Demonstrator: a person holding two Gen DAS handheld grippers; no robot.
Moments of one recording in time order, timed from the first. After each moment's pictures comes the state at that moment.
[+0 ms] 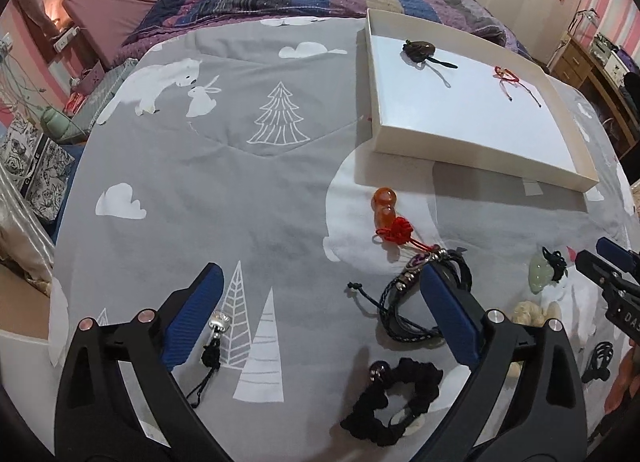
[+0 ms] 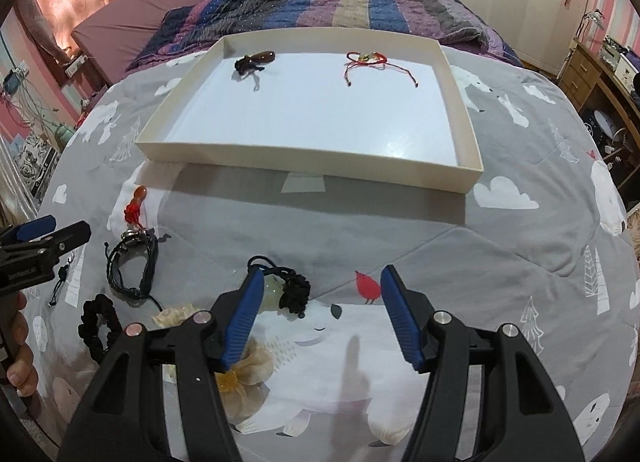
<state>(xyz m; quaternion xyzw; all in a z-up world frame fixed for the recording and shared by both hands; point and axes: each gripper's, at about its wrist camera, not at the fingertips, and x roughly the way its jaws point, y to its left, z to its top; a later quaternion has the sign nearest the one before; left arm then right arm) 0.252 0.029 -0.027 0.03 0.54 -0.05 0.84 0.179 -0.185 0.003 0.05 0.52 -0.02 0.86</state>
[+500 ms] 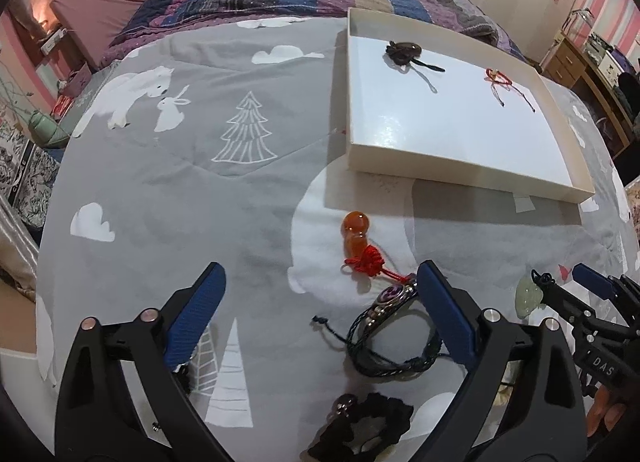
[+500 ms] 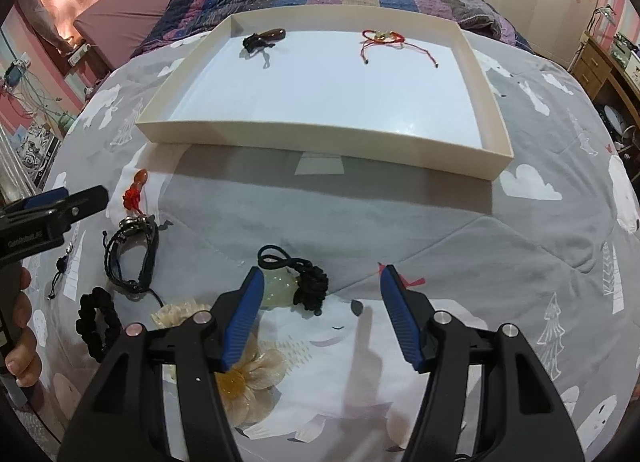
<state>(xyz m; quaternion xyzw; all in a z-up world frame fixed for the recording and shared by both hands) 0.276 0.003 -0.034 0.02 0.54 -0.06 0.84 0.187 -0.176 -0.013 0.06 0.54 0.00 0.84</state>
